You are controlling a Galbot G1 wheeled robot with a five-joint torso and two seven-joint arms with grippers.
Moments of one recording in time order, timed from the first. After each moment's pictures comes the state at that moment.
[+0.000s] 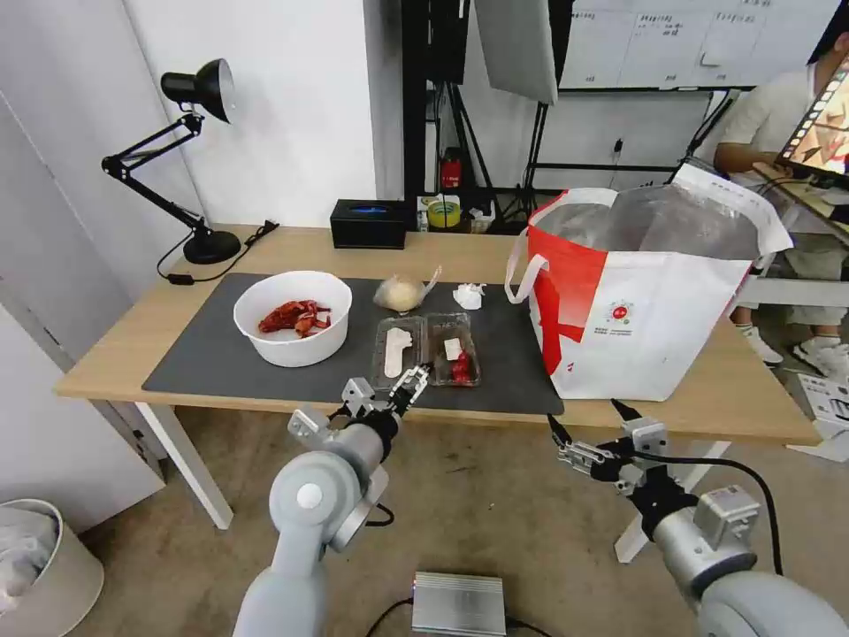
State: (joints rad) left arm 1.16 -1.59 -0.31 -2.06 -1.33 0.42 -0.71; right arm -1.69 1.16 0.63 2.37 0.34 -0.35 -0.02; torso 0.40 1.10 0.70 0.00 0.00
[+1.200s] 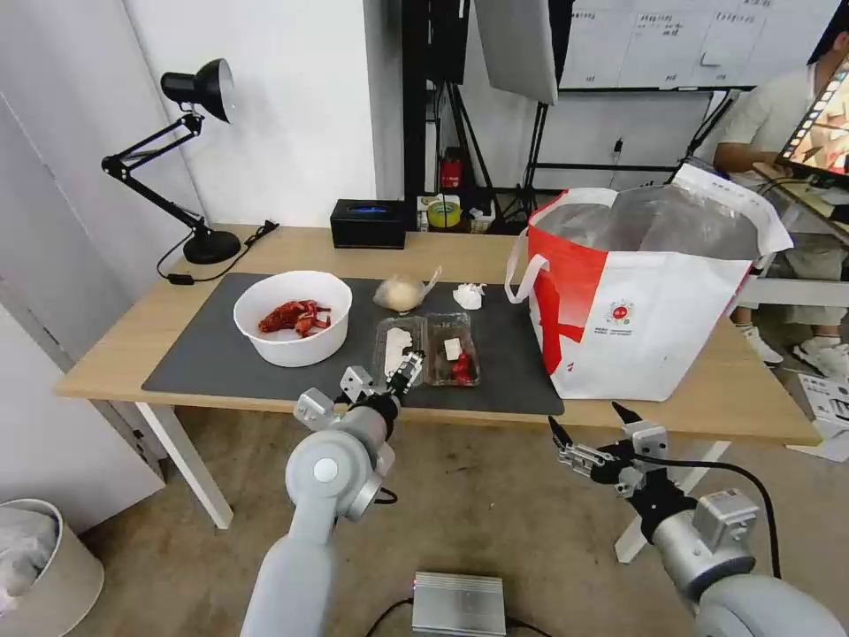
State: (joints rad) left arm 1.09 -1.59 -0.28 -1.99 -1.32 0.36 -0.75; right arm -1.70 1.17 0.63 2.36 0.34 -0.34 -0.02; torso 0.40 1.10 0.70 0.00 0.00
